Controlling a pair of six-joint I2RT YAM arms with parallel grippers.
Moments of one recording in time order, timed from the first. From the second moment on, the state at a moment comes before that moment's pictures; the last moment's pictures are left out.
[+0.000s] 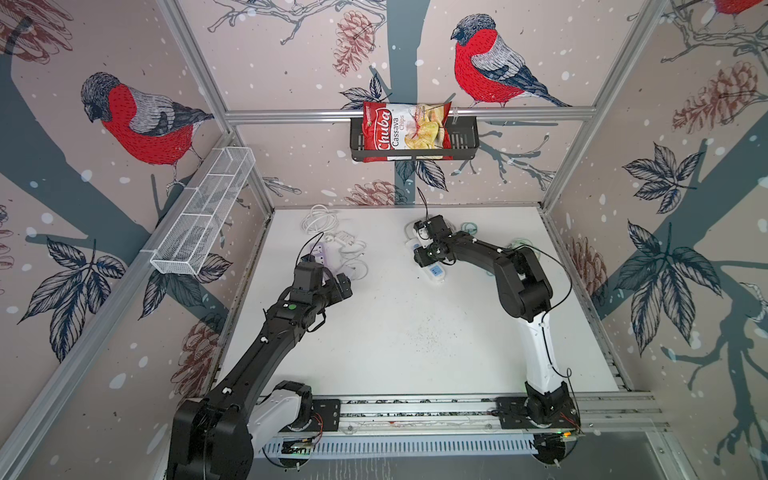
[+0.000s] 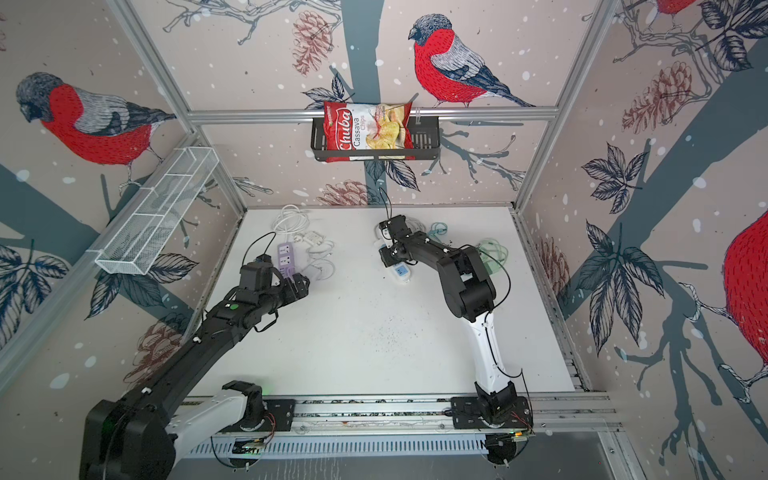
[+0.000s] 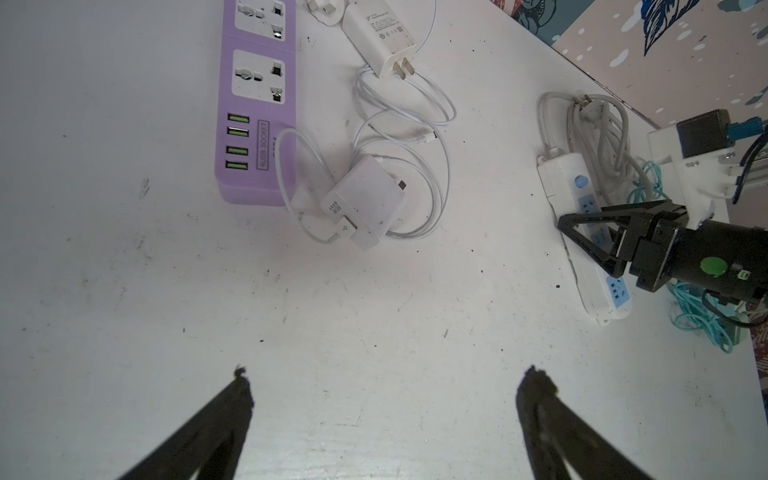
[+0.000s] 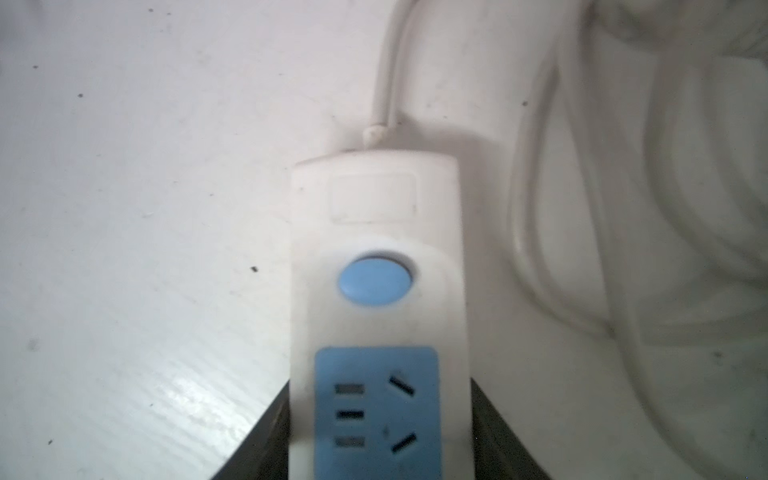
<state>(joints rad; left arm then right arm) -0.21 1.04 0.66 -0.39 0.05 -0.57 0.56 2.25 1.67 -0.41 -0.06 -0.04</state>
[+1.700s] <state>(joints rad) -0.51 1.56 1.01 -0.32 0.06 -0.58 0.92 1.36 0.59 -0.23 0.13 0.44</state>
